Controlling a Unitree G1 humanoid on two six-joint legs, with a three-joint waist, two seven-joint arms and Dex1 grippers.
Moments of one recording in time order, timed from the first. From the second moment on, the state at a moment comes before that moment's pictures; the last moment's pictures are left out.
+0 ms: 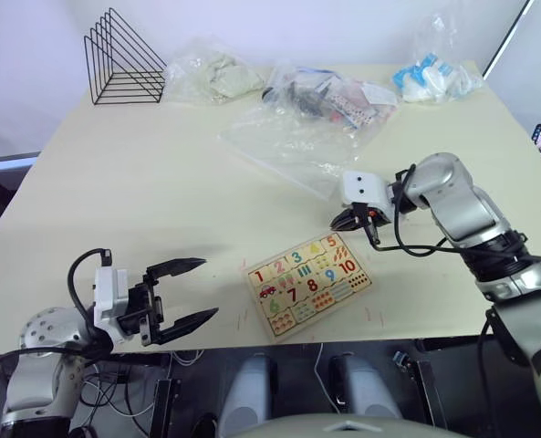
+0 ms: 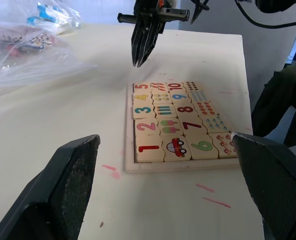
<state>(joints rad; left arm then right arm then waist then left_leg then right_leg) 0.19 0.67 0.30 -0.10 -0.62 -0.10 -1.39 -0.82 -0.57 0.37 0.09 -0.05 0.49 1.37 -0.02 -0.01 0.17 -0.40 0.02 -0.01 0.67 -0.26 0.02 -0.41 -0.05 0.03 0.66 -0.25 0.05</state>
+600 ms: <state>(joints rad) 0.16 0.67 0.29 -0.07 -0.61 -0.09 -1.40 -0.49 -0.50 0.23 -0.06 0.11 0.49 1.08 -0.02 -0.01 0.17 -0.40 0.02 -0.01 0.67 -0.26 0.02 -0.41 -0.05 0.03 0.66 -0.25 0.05</state>
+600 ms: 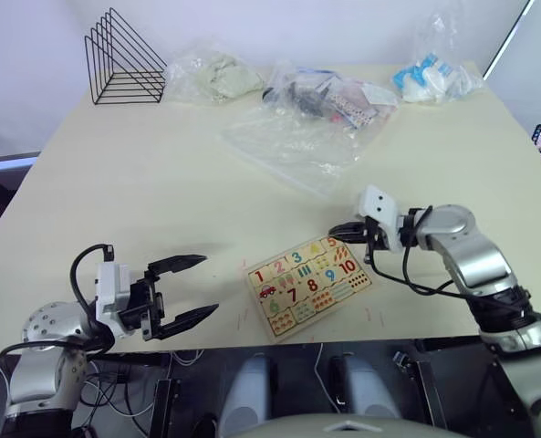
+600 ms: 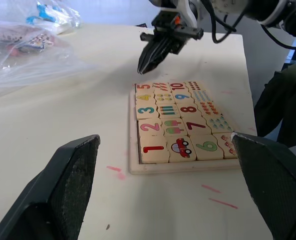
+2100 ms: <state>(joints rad) 0.18 0.67 0.37 0.01 -0.54 0.08 -1.05 0.12 -0.58 -0.28 -0.15 0.42 0.14 0.95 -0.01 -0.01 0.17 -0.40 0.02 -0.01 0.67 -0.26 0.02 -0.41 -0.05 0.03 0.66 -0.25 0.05</state>
